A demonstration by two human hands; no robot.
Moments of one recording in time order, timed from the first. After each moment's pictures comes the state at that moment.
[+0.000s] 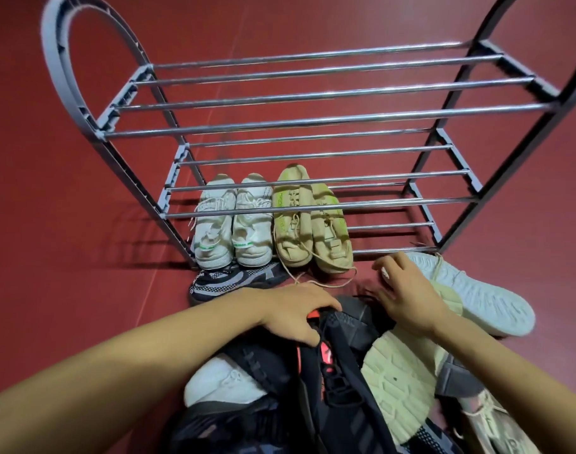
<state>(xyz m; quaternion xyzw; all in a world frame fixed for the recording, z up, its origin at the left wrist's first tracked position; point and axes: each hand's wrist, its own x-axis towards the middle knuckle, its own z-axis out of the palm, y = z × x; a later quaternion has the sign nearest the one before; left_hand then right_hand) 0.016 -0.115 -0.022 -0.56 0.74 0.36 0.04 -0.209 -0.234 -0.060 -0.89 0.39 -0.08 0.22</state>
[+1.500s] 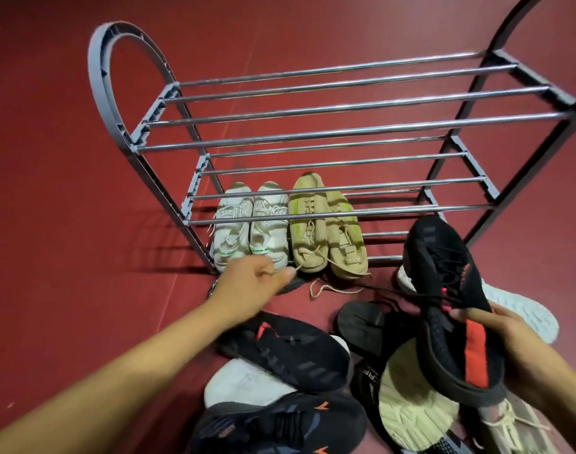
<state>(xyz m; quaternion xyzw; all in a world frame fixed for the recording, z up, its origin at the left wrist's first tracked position) 0.062 -0.060 0.003 -0.77 0.50 0.20 -0.35 -0.278 -0.184 0.015 -0.38 0.52 -0.25 0.73</state>
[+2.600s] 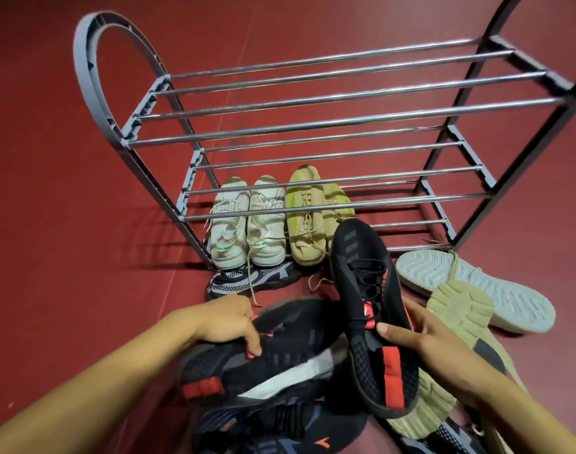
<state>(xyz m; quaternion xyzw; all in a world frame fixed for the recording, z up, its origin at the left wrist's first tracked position) 0.083 -0.033 -0.013 -0.74 0.48 0.47 0.02 -0.233 -0.148 -0.013 -0.52 0.40 -0.13 0.74</state>
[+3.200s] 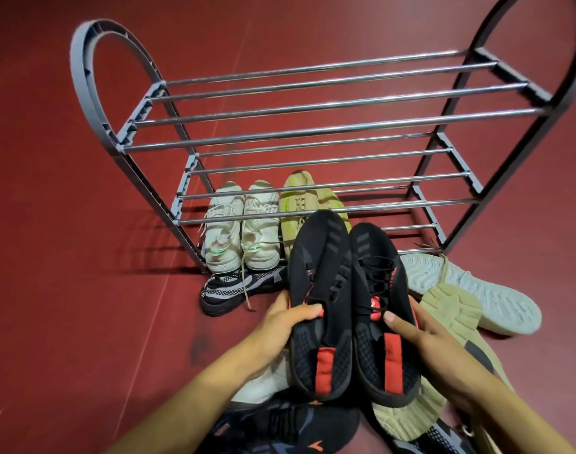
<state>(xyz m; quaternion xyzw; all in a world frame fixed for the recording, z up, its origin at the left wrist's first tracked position) -0.011 -0.050 -0.037 -0.60 0.21 0.57 -0.51 -0.237 -0.144 -0.014 -0.49 0.41 -0.17 0.74</state>
